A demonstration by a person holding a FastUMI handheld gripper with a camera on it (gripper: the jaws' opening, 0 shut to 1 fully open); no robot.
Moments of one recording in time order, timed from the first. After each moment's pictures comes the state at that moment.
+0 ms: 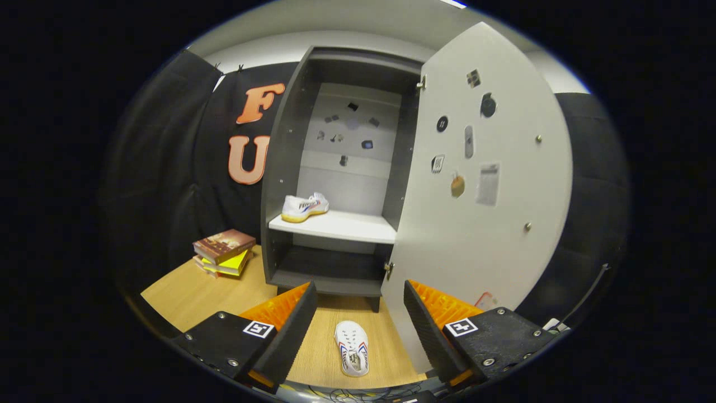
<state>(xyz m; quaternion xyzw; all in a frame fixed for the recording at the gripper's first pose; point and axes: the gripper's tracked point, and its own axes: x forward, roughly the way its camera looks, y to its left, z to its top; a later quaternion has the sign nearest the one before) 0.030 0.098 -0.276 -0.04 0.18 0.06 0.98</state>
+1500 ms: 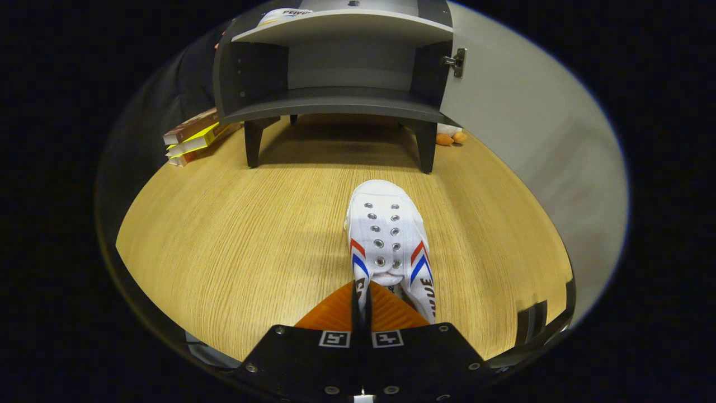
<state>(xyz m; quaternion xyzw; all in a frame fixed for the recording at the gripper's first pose) 0.040 0.125 -0.588 -0.02 0.46 0.11 0.88</state>
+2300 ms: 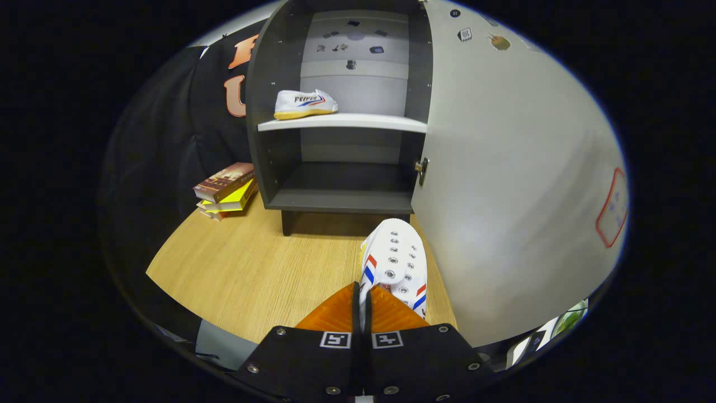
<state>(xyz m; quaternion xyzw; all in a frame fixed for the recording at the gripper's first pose) 0.037 0.102 -0.395 0.00 0.35 0.11 0.93</state>
